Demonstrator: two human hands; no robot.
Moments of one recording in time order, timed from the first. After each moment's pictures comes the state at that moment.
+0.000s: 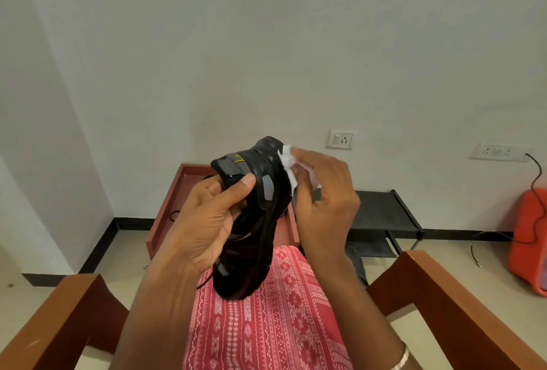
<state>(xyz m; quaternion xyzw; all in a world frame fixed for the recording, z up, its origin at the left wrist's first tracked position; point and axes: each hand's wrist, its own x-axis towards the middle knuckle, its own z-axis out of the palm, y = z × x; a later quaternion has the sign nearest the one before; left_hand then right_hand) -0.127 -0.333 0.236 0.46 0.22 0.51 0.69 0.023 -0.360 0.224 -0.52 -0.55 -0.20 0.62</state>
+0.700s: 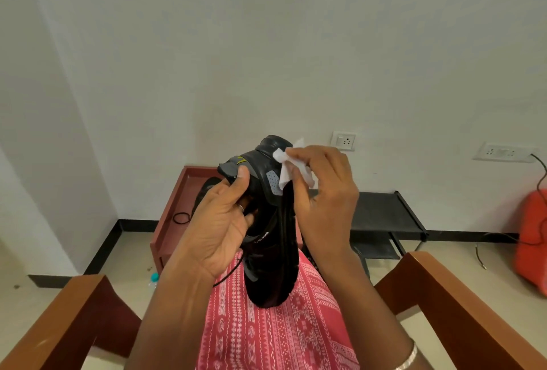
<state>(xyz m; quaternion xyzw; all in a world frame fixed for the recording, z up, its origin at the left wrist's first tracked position) -0.118 -0.334 0.235 0.37 0.22 0.51 0.74 0.023 -0.359 0.235 -0.53 -0.58 -0.20 0.58</state>
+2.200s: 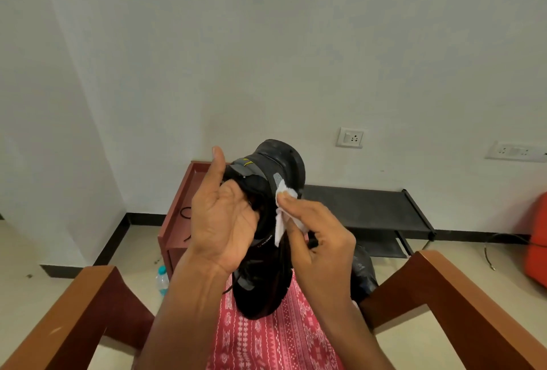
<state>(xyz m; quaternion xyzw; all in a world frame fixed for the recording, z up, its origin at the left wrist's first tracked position) -0.120 -0.338 0.233 0.34 0.13 0.52 0.77 0.005 -0.395 0.180 -0.51 -0.60 -0.05 0.61</state>
